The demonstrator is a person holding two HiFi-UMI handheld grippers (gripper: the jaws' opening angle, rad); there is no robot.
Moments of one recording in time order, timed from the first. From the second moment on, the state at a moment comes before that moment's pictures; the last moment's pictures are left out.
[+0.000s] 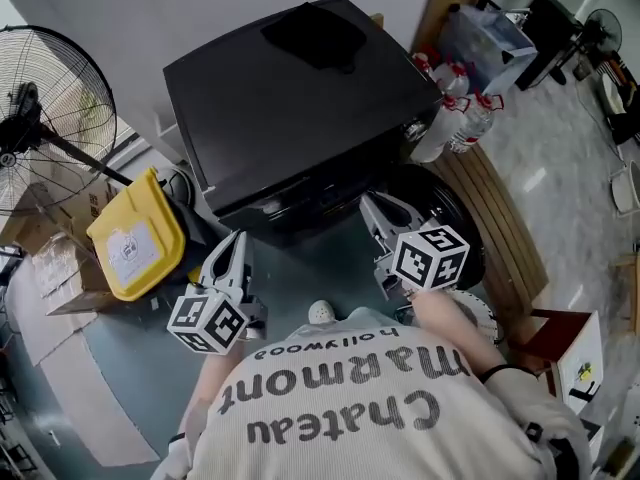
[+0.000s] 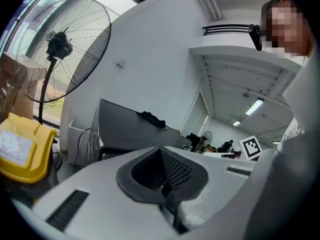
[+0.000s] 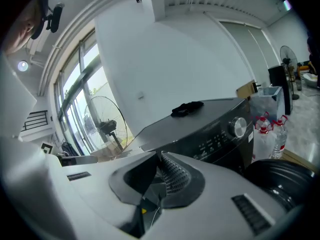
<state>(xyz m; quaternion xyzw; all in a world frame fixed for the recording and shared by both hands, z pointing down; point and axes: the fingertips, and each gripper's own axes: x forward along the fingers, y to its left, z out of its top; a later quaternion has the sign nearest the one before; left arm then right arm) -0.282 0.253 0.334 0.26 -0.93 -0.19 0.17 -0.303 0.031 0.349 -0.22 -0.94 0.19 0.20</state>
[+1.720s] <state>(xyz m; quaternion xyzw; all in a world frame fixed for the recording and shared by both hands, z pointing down) -0.344 0.090 0.655 0.29 -0.92 -0.16 0.23 -0.411 0.018 0.736 -0.24 -0.91 0.06 0.33</state>
